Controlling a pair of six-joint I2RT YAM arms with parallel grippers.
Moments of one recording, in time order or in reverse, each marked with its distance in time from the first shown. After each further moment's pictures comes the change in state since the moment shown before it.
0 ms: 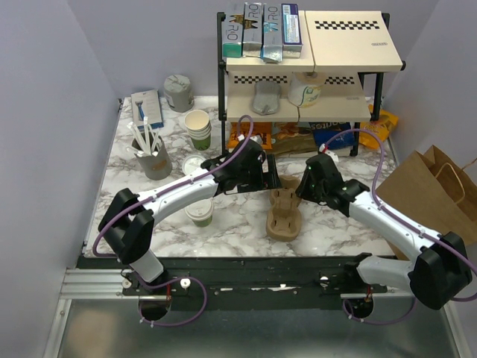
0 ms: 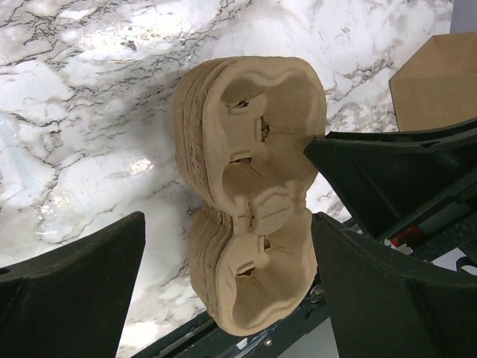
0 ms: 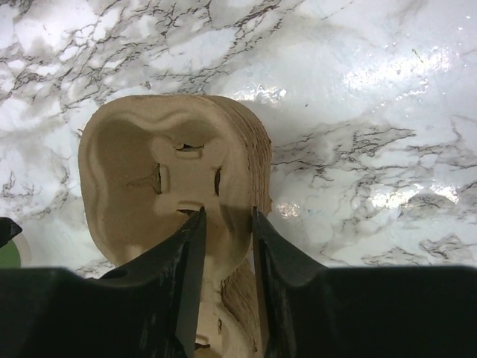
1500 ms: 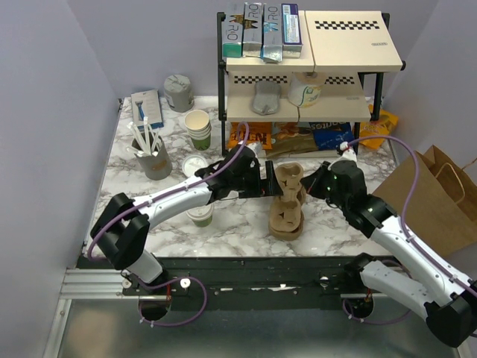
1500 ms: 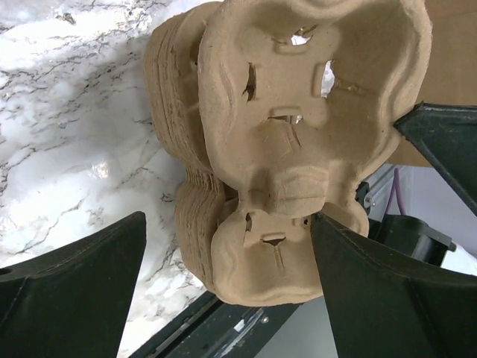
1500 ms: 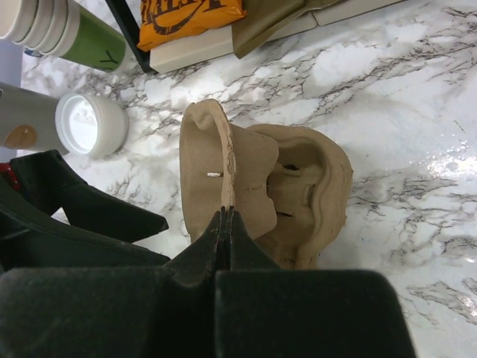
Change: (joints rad) left arm 0.012 -0.060 -0.146 0.176 0.151 0.018; right arm -0.001 -0.312 -0.065 0.120 -0.044 0.010
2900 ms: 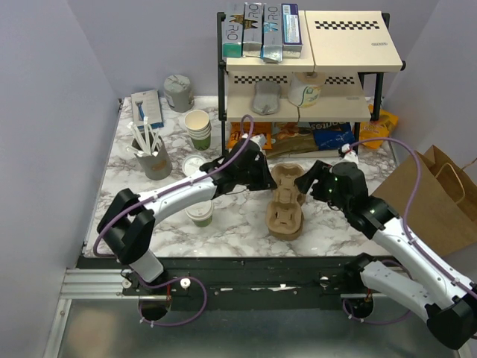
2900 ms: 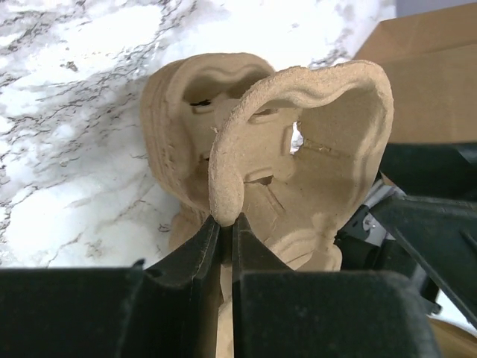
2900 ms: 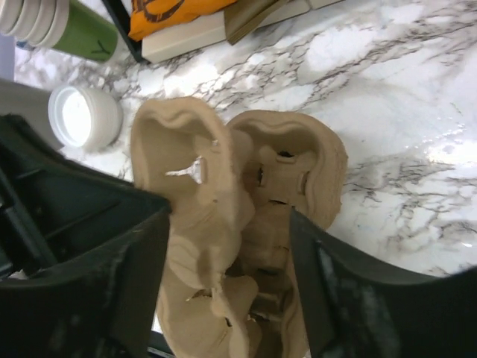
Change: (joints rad) left arm 0.000 0.063 0.086 0.002 -0.042 0.011; right arm -0.002 -0.022 -0.011 -0.039 -0.002 0.011
